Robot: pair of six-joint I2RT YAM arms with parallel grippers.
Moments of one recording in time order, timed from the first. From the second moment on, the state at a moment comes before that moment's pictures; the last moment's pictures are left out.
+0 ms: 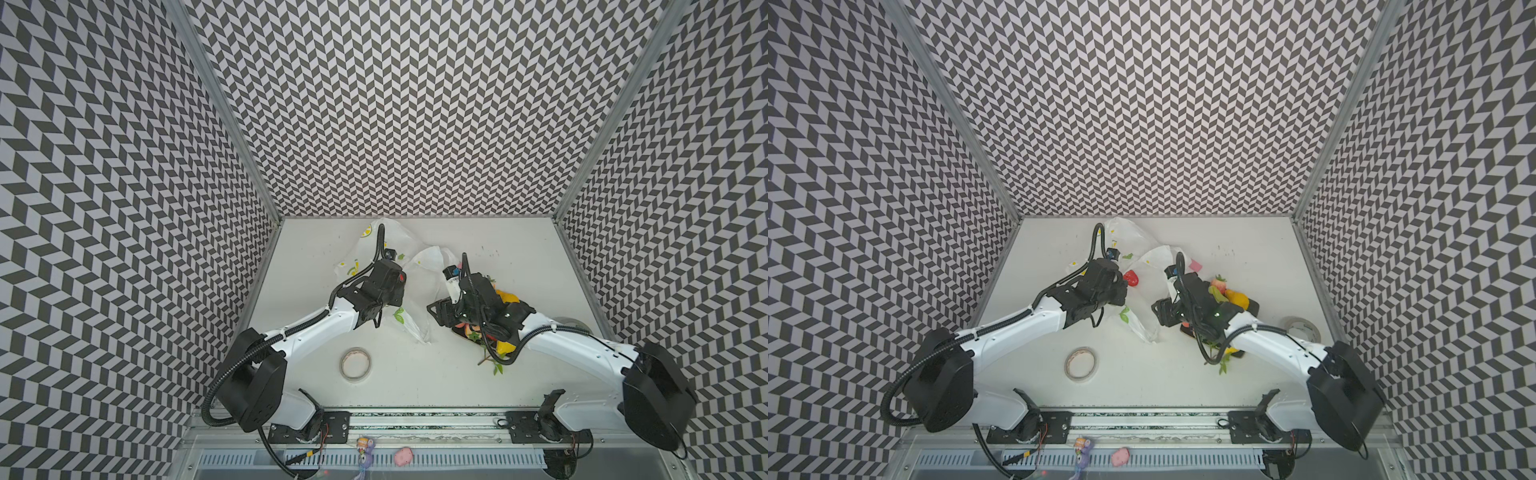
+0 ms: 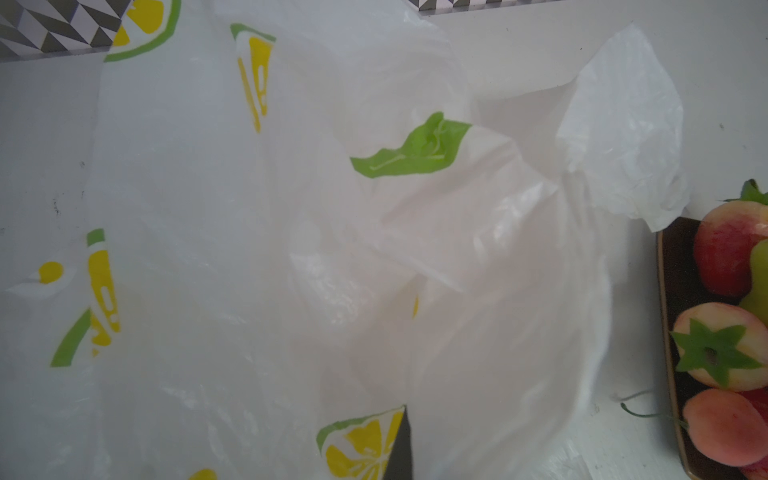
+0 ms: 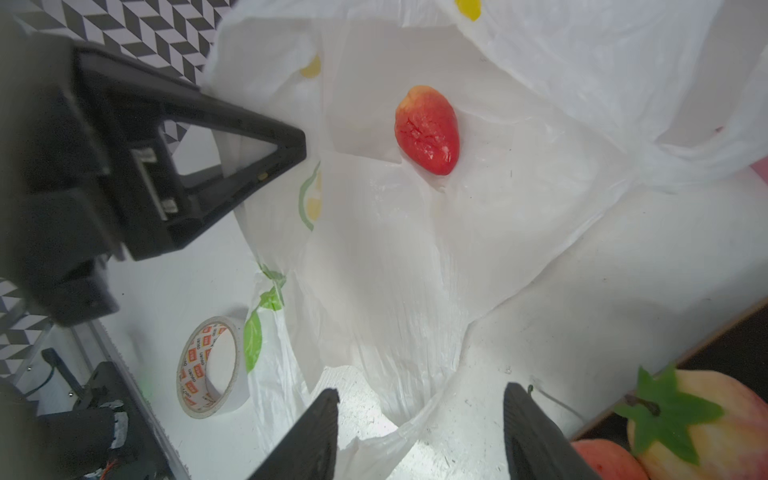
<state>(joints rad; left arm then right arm) -0.67 1.45 0.96 -0.28 -0.25 -0.33 0.74 1.37 0.82 -0.15 -0.08 0.39</state>
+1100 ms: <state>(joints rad) -0.66 1.46 1.01 -0.38 -0.33 -0.33 0.74 1.93 1.20 0.07 -0.02 0.47</state>
